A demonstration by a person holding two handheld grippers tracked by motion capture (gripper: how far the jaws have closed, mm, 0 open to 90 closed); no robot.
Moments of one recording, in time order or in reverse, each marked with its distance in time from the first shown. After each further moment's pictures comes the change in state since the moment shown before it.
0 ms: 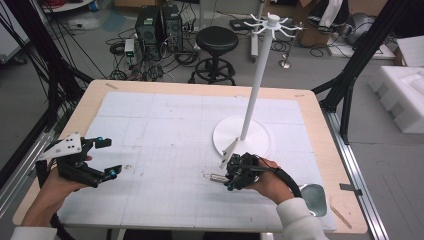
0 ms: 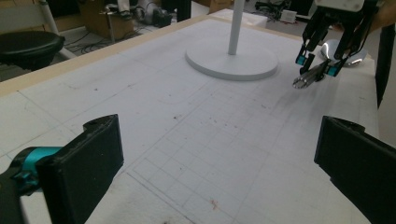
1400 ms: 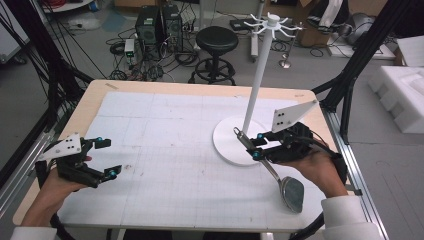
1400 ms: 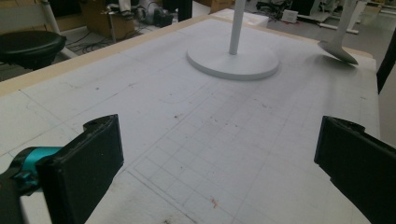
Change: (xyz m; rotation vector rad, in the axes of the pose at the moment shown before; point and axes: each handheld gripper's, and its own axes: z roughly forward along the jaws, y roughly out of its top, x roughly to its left) left arm 0.000 -0.001 -0.002 -0.006 0.006 -0.002; right arm 0.001 -0.024 -0.155 -0.447 -0.103 0.053
